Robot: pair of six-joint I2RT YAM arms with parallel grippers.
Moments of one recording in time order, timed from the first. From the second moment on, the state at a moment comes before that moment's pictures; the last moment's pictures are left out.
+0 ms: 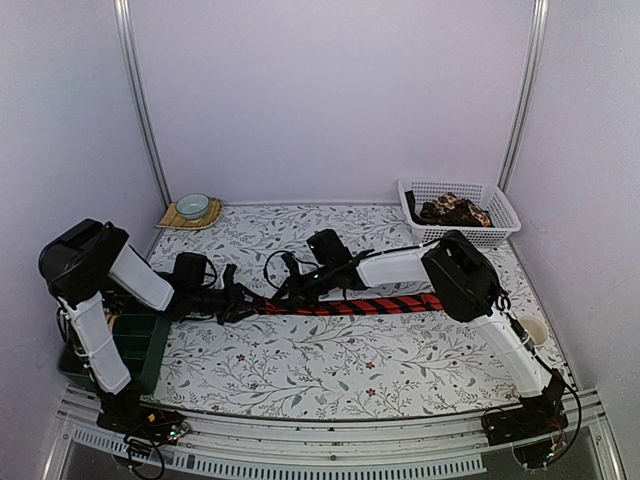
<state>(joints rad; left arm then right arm) -0.33 1.85 0.57 0.57 0.68 -0.88 0.84 2.58 1.90 -0.01 -0.71 0.82</state>
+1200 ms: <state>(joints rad) -0.39 1.70 0.81 -0.11 0.11 -0.52 0.75 2.31 1.61 -0.09 -0.58 0.62</state>
